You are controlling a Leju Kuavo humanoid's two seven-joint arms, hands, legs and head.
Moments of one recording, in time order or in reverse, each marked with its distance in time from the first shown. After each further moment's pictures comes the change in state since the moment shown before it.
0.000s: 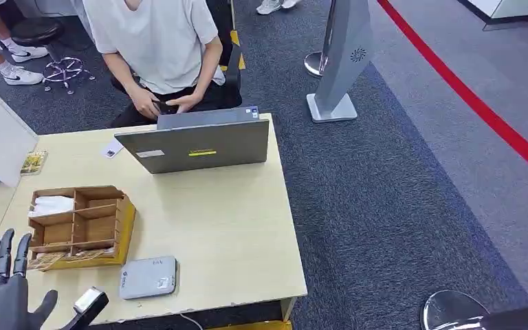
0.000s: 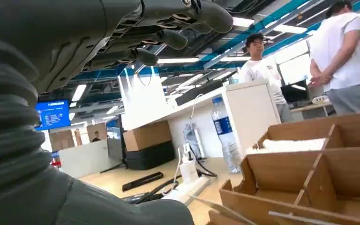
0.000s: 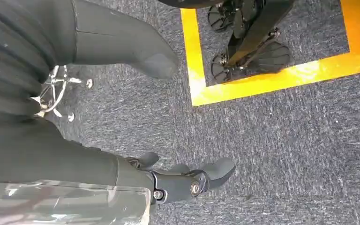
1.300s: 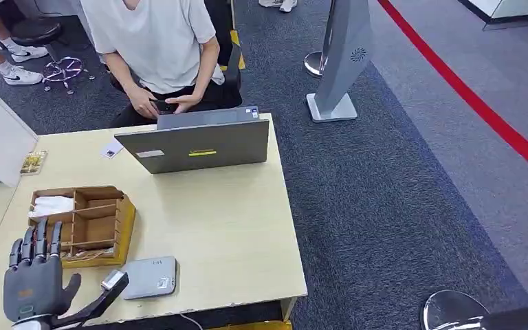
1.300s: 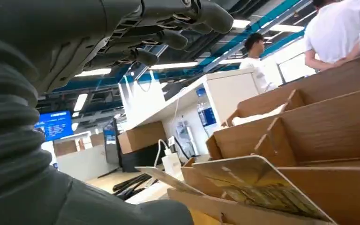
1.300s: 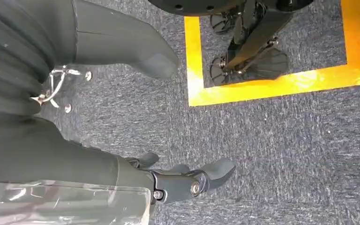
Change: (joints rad) left arm -0.197 -0.128 -0.015 0.302 -0.136 0.063 -0.074; right arm -0.004 0.000 0.034 0.000 0.034 0.014 -0.017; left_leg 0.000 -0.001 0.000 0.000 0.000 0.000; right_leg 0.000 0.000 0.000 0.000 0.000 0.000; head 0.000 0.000
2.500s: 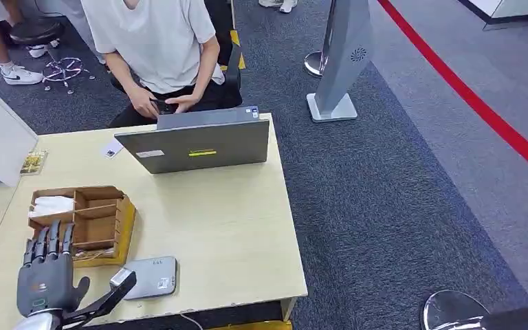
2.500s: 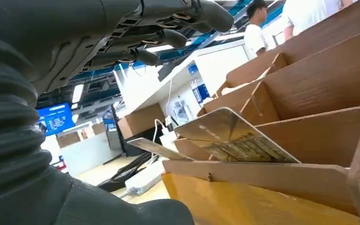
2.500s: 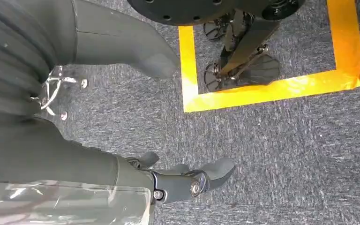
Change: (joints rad) left arm -0.021 0.000 -0.040 0.005 0.026 -0.127 0.055; right arm -0.001 0.000 0.042 -0.010 -0.070 0.002 0.046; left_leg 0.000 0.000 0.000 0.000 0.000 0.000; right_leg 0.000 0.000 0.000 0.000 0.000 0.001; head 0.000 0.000
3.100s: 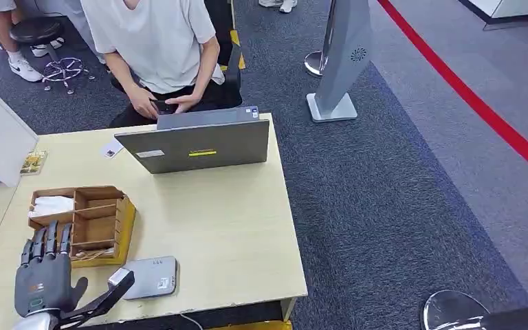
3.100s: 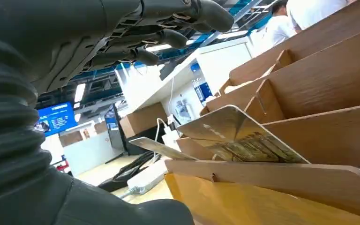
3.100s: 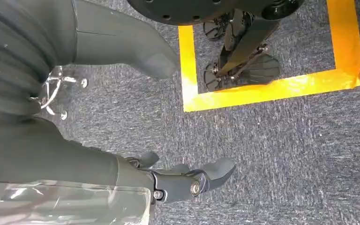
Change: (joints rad) left arm -0.001 0.001 0.009 0.000 0.002 -0.006 0.000; right arm 0.000 0.000 0.001 -0.003 0.011 0.000 0.002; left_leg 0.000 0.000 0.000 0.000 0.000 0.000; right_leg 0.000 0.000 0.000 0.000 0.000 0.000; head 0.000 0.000
